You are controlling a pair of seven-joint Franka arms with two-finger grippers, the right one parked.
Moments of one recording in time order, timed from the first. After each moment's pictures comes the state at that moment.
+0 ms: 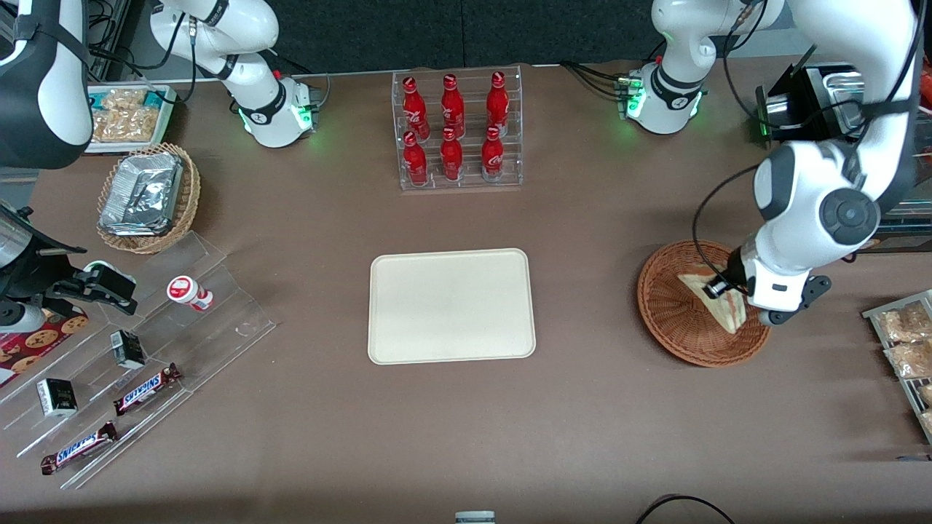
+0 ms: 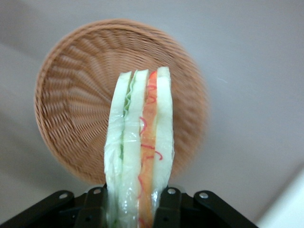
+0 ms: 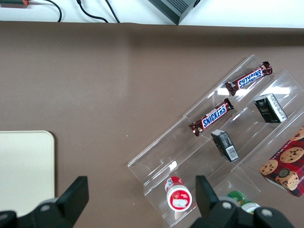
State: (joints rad) arm 0.00 0.16 -0.16 -1.89 0.00 1.95 -0.68
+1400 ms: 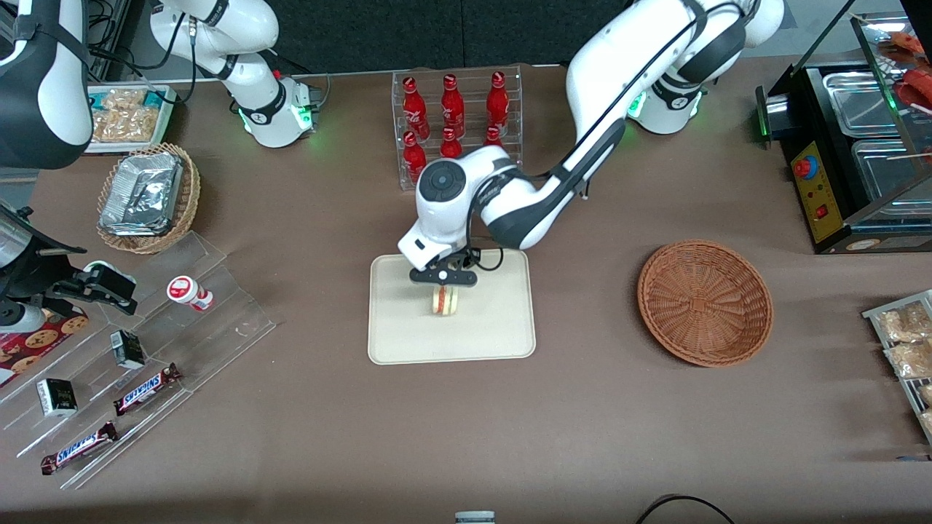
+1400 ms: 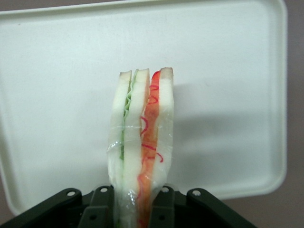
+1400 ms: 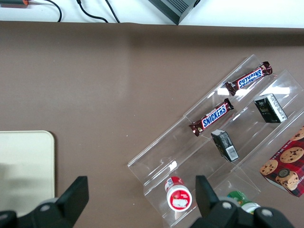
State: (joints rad) arm -0.55 0.84 -0.43 -1.34 0.36 2.15 -0.97
